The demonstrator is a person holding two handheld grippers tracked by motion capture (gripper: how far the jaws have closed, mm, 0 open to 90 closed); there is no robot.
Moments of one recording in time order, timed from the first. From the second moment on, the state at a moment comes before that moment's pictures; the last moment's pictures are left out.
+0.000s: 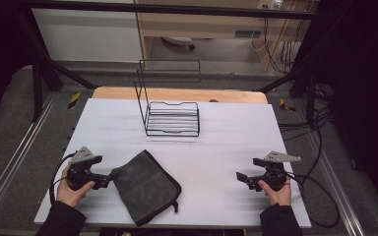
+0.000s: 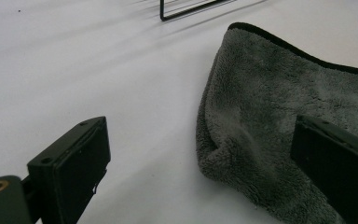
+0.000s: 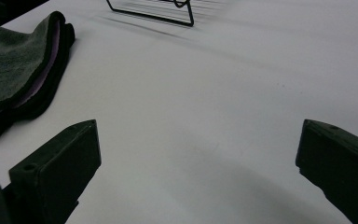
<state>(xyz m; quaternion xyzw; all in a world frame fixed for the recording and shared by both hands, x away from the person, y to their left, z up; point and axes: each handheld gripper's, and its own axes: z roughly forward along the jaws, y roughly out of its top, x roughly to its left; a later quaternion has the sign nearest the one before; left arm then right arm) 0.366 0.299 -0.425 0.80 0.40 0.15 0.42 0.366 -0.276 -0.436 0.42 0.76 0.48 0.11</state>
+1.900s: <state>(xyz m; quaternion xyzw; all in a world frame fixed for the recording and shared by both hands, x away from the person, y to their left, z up) 0.362 0.286 -0.443 0.79 0.50 0.08 0.36 0.360 -0.101 -0.423 0.32 0.84 0.44 0.04</state>
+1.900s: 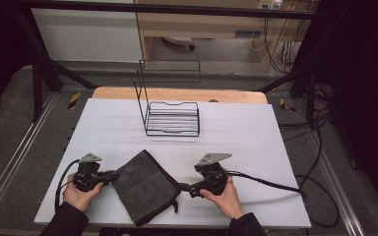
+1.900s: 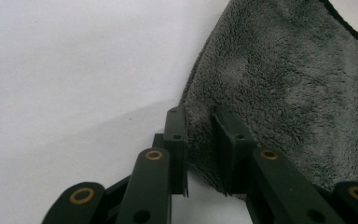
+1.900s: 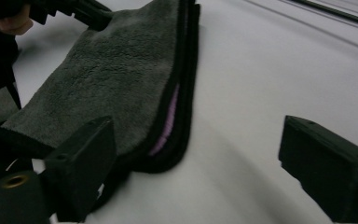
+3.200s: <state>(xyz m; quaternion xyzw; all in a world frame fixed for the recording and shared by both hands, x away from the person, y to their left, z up) 0.386 0.277 -0.434 0.78 0.50 0.08 0.37 0.345 -0.070 -0.446 0.36 0.84 0.41 -0.02</state>
